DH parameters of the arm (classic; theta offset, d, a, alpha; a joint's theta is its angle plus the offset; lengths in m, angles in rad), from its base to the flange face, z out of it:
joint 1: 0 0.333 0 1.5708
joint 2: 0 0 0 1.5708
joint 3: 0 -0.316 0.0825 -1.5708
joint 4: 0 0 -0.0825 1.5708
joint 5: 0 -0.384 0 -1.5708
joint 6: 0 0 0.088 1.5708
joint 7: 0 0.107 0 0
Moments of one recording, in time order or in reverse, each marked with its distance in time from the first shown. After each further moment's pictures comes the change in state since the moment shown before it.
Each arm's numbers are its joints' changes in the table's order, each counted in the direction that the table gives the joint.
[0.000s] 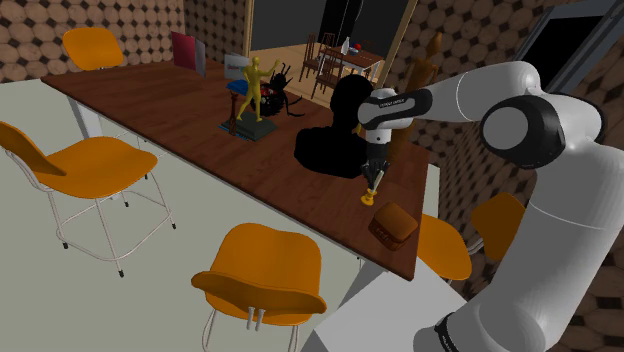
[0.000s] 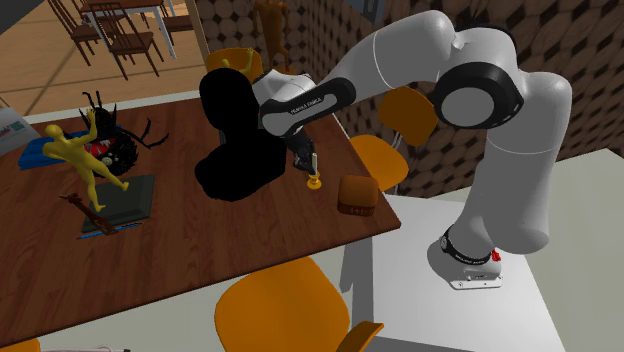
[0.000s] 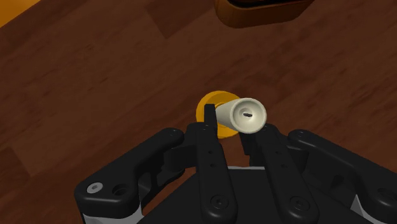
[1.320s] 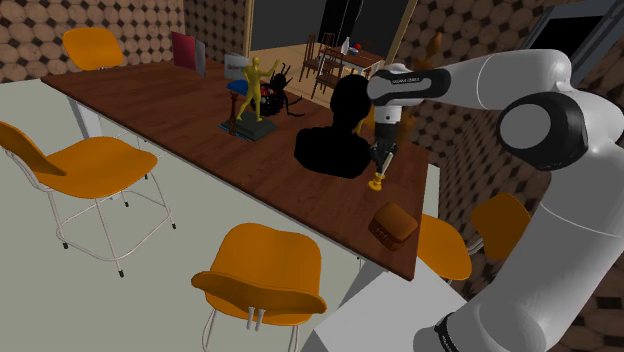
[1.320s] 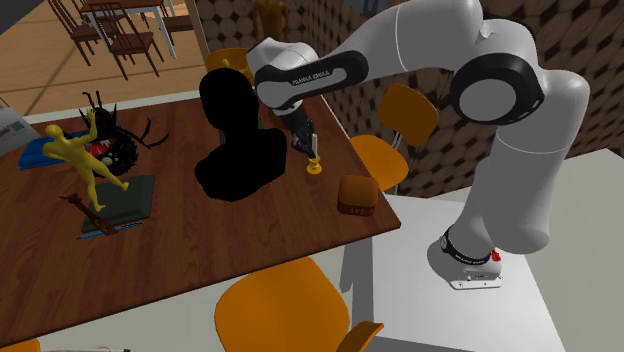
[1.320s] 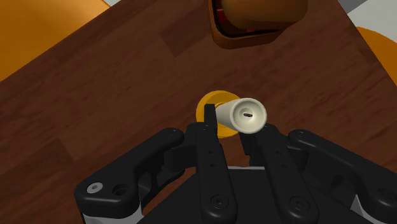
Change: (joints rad) arm 0.005 0.076 0.007 0.103 0.018 -0.177 0.002
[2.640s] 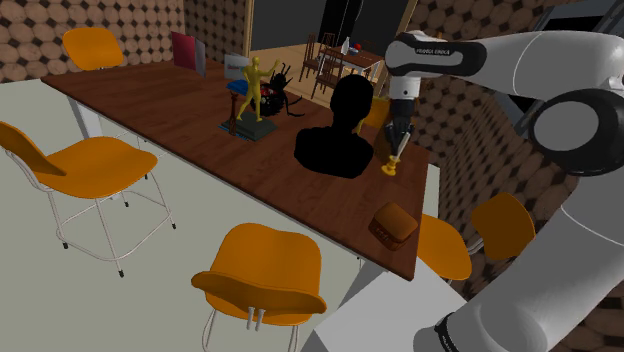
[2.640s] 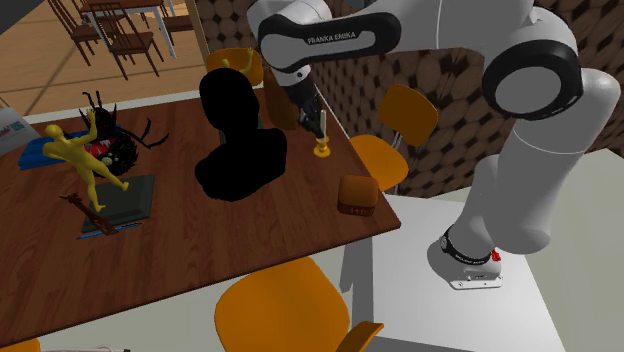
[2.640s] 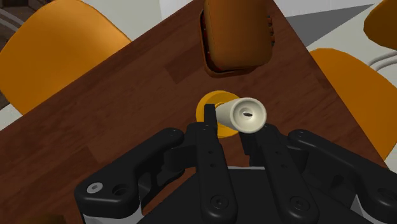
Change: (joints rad) arm 0.016 0.132 0.000 0.071 0.026 -0.200 0.016
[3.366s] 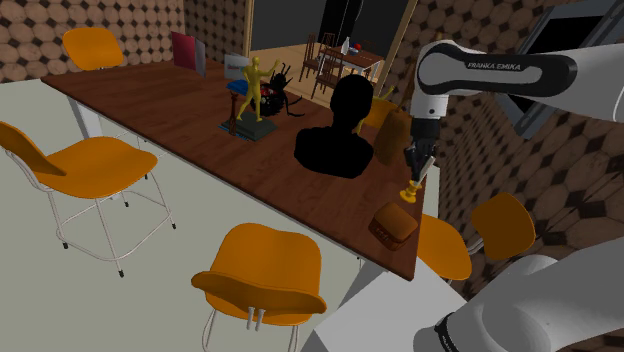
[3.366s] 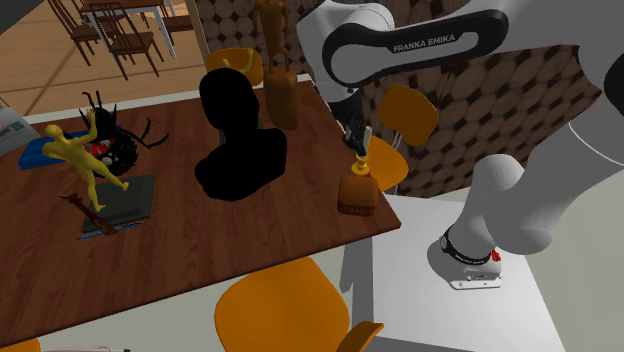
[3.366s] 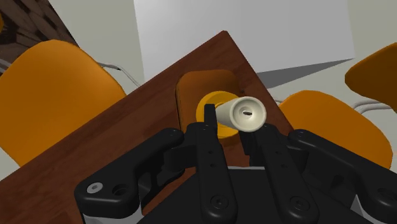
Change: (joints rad) arm 0.038 0.423 -0.047 -0.464 0.048 0.046 0.116
